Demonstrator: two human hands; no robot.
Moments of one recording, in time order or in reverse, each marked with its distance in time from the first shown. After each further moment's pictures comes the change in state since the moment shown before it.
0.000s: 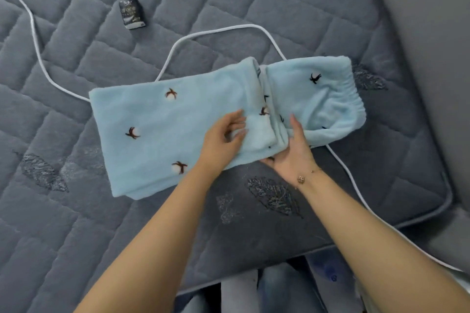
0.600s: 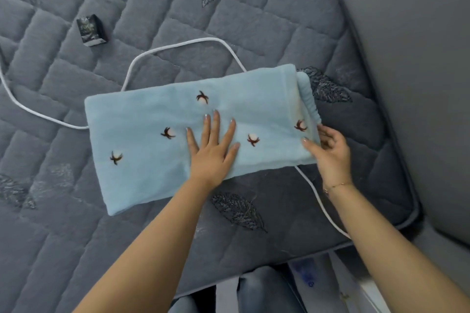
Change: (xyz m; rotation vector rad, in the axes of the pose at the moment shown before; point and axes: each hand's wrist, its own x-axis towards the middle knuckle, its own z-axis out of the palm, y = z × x) left_hand 0.034 -0.010 0.076 1.021 -0.114 0.079; right_hand -0.022 -0.102 -0.114 -0.526 0.491 -0.508
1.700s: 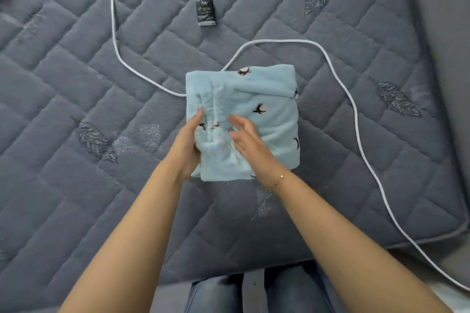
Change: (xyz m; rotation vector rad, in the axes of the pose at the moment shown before) left_hand -0.113 -0.208 -0.095 -2.041 -0.078 -0.443; right_hand -0.213 -0.034 0.274 -0.175 -0.814 0.072
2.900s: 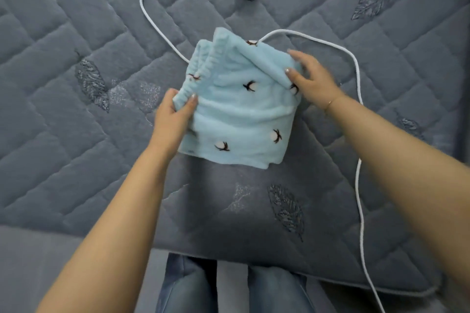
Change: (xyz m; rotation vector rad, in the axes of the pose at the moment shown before) left_hand -0.011 -0.024 -0.004 0.491 0.567 0.439; right_hand 0.132 -0.056 -0.153 -0.956 -0.023 -0.389
